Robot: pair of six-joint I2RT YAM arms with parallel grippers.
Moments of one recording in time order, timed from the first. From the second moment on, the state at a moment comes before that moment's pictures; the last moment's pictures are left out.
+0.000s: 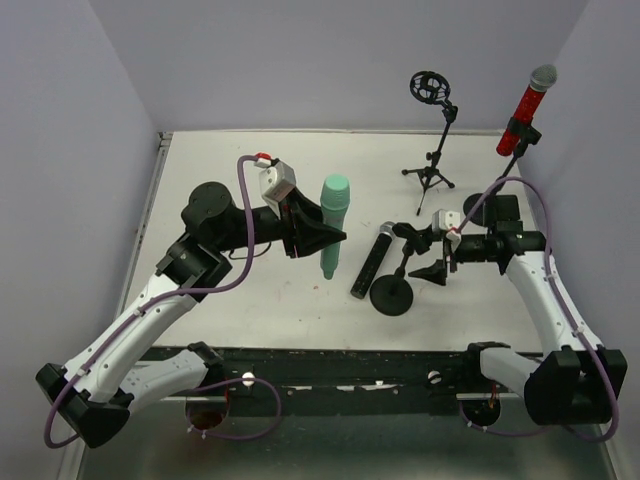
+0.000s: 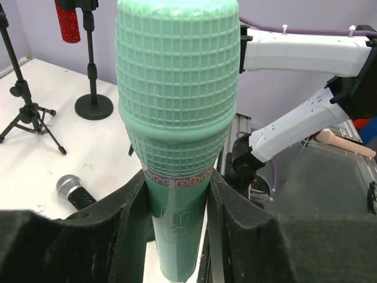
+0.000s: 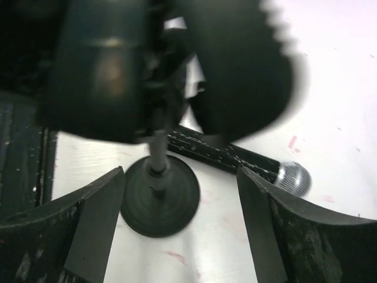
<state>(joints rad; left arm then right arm) -0.67 0.98 1.09 0.00 0.71 -0.31 0.01 1.14 0.86 -0.86 -1.23 -1.25</state>
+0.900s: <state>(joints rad) -0.67 0.96 1.10 -0.01 0.72 -0.27 -0.07 1.03 1.12 -1.08 -1.20 -1.02</state>
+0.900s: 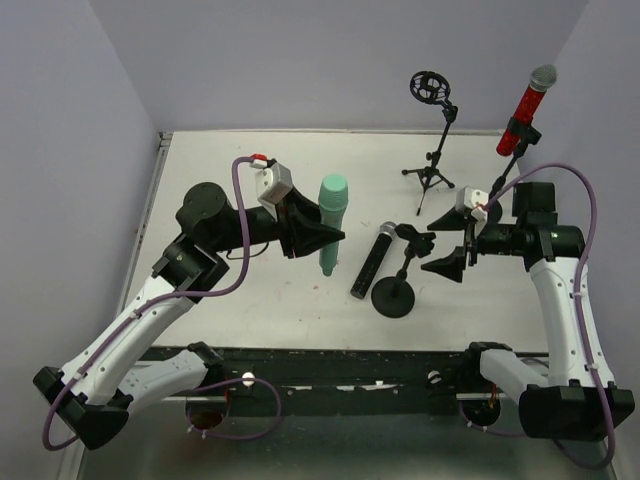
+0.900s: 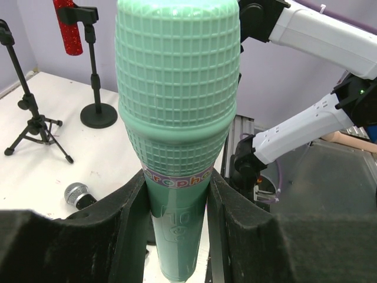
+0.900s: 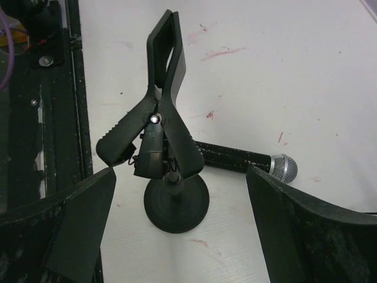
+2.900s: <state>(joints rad) -0.67 1.21 1.28 0.05 0.81 -0.29 -0.07 1.00 1.13 -1.08 -1.36 -0.91</state>
